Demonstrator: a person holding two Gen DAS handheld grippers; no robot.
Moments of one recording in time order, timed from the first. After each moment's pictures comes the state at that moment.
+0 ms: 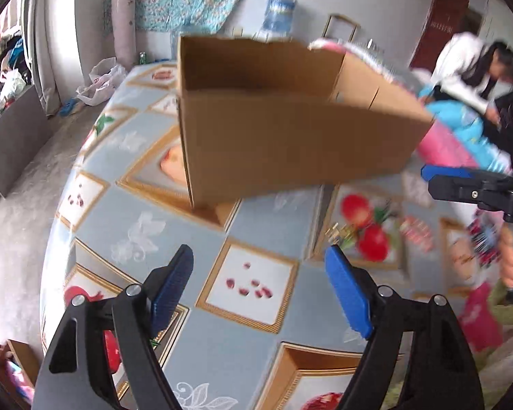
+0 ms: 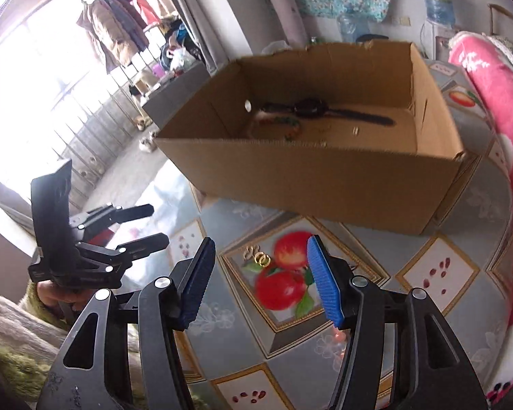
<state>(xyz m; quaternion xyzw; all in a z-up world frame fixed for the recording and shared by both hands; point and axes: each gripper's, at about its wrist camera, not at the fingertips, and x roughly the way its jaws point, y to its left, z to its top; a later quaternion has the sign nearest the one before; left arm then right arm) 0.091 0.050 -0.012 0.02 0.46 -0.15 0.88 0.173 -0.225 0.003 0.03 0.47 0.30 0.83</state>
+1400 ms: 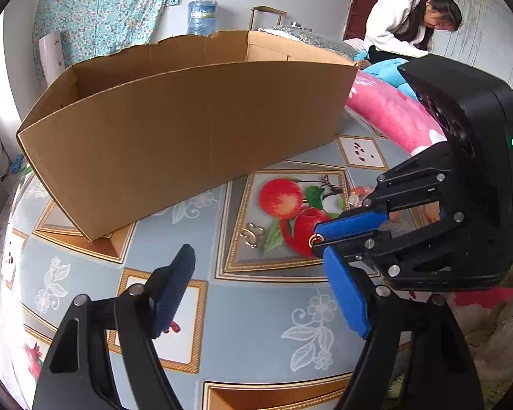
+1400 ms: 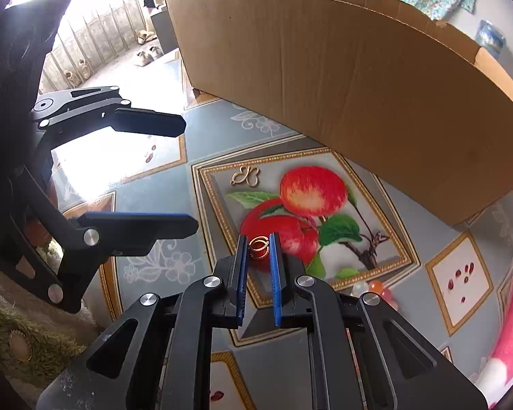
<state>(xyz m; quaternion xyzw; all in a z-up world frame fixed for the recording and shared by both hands) 0.085 -0.009 -0.025 0.07 0.41 -0.28 0.86 0.147 -0.184 -0.049 -0.16 0.49 0.31 0.80</state>
